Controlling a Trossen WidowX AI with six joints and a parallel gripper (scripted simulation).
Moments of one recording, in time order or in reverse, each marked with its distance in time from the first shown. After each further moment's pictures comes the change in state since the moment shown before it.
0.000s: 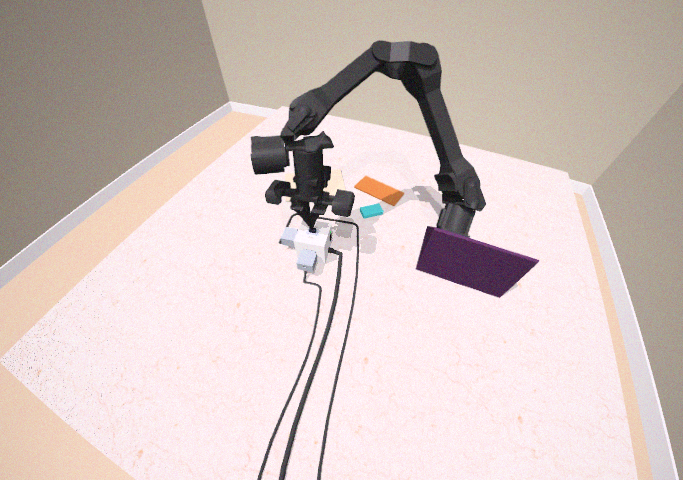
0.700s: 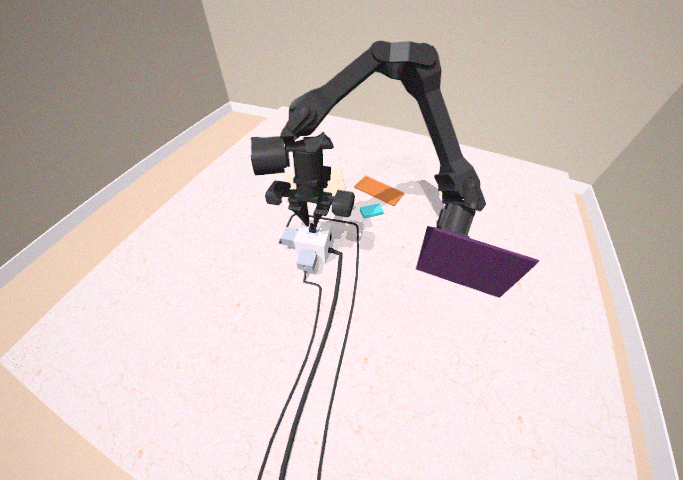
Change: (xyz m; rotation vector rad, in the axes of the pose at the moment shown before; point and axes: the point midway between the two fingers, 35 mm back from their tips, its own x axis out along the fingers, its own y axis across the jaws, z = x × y) arm 0.000 0.000 0.000 0.000 0.000 0.000
